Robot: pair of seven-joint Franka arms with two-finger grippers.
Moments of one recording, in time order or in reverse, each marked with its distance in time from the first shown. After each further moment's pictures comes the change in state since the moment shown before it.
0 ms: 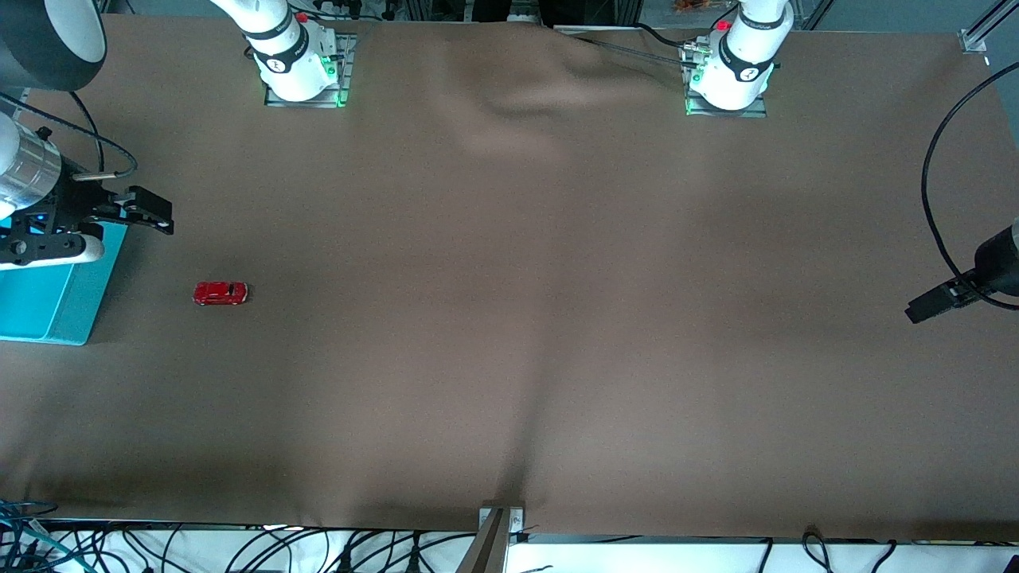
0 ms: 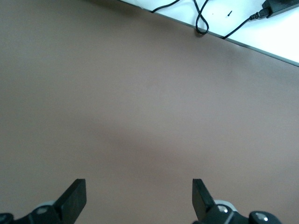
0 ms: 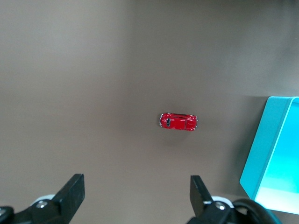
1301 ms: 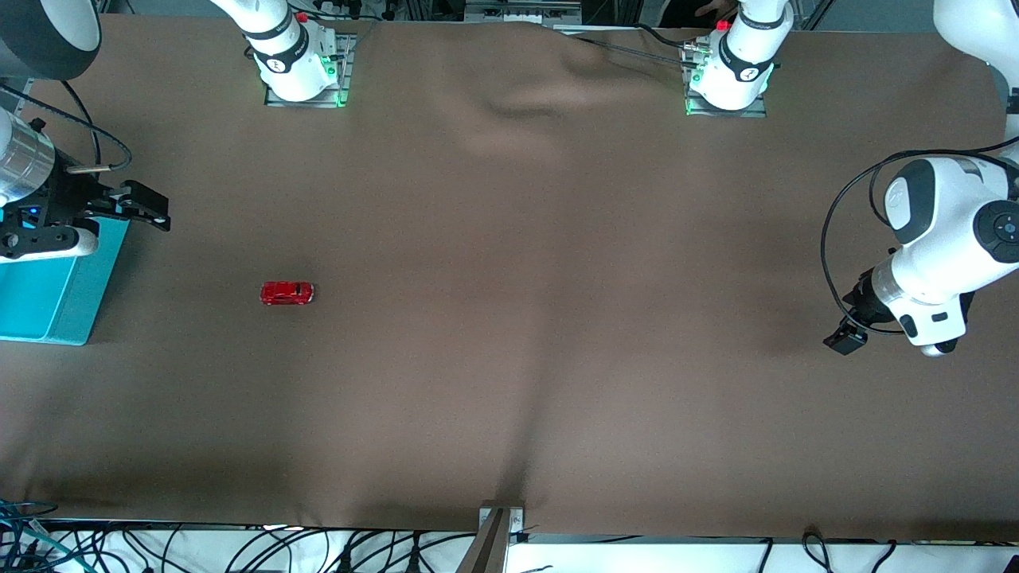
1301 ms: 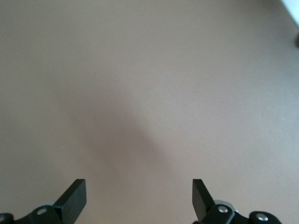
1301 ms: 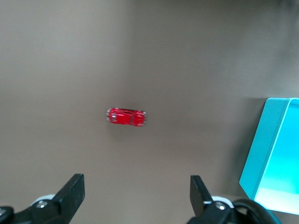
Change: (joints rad) left arm 0.002 0.035 0.029 -0.443 0.004 0.455 -0.643; right arm 0.000 -0.015 0.000 0.000 0.005 0.000 0.000
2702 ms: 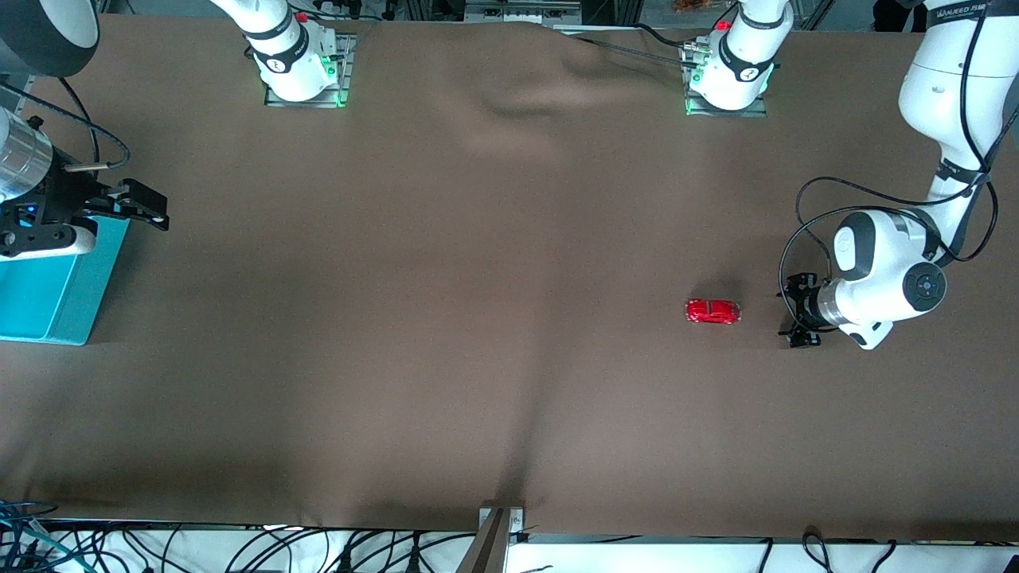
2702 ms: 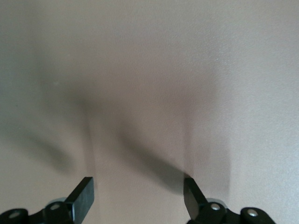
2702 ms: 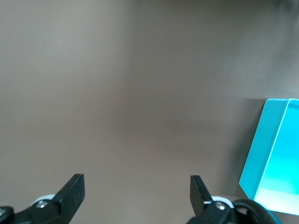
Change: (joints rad) left arm 0.008 0.282 0.045 -0.064 -0.102 0.135 -0.462; right arm 0.000 -0.004 0.000 0.000 0.000 0.002 0.000
